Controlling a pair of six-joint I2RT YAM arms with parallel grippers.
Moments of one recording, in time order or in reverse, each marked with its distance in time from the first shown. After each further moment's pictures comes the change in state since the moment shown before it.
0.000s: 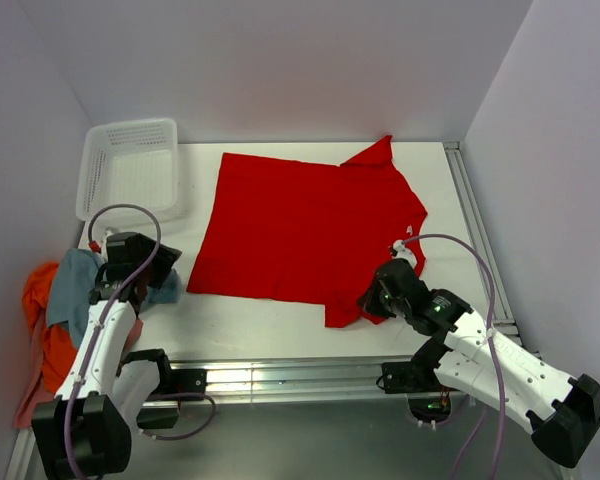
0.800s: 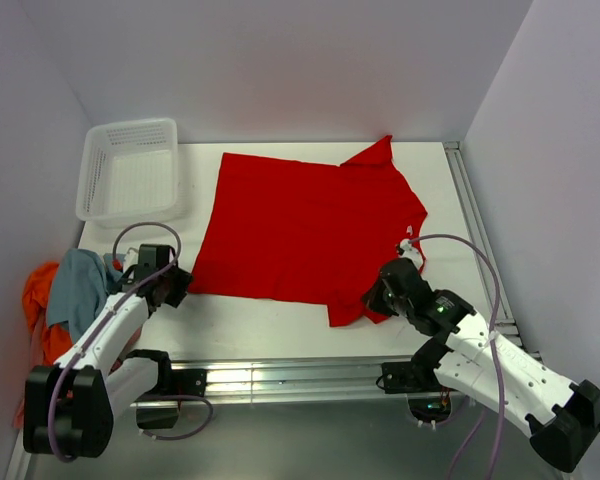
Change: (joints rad) left arm -0.206 0.109 -0.080 -0.068 -0.167 -0.191; right arm -0.029 -0.018 0.000 -0.009 0.039 0.012
